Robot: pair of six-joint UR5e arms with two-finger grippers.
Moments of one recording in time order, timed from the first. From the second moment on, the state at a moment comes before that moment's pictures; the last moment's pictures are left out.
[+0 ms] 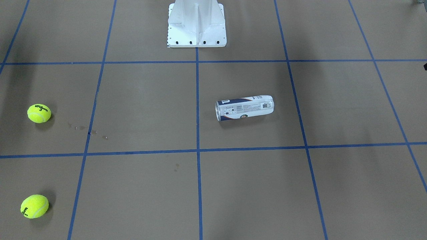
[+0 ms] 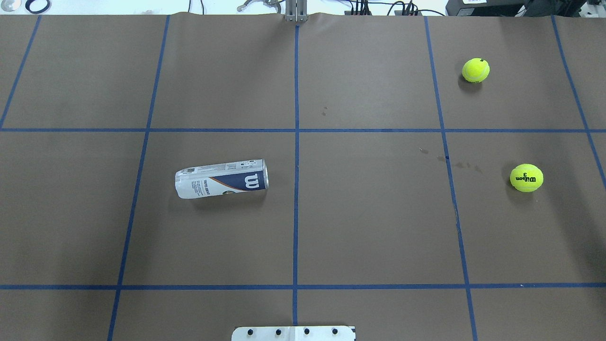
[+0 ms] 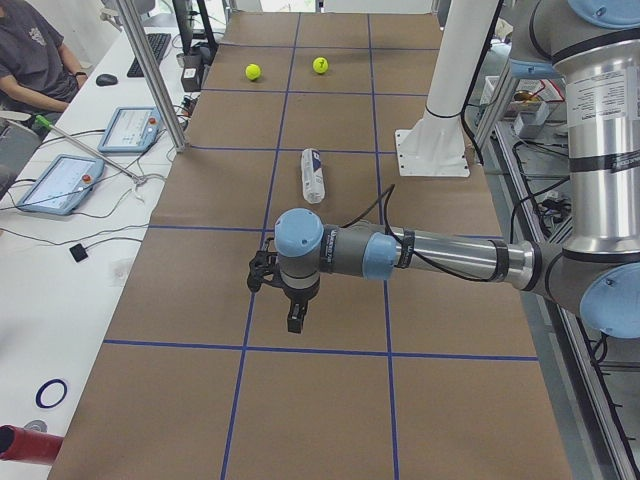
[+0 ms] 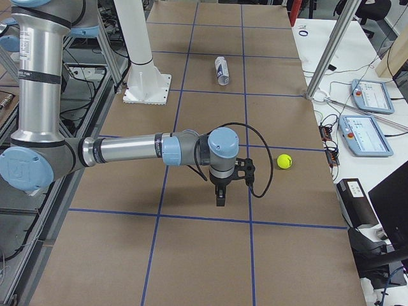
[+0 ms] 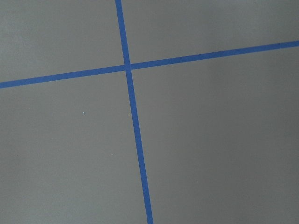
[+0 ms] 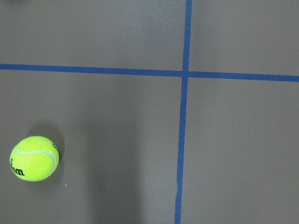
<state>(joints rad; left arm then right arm) -1.52 -1.41 -1.84 -1.58 -2.38 0.03 1.54 -1.67 1.82 -1.66 2.36 0.03</state>
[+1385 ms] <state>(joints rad) -1.51 -1.41 -1.93 -1.66 -2.47 0.02 1.54 -1.67 1.83 -1.66 2.36 0.03</state>
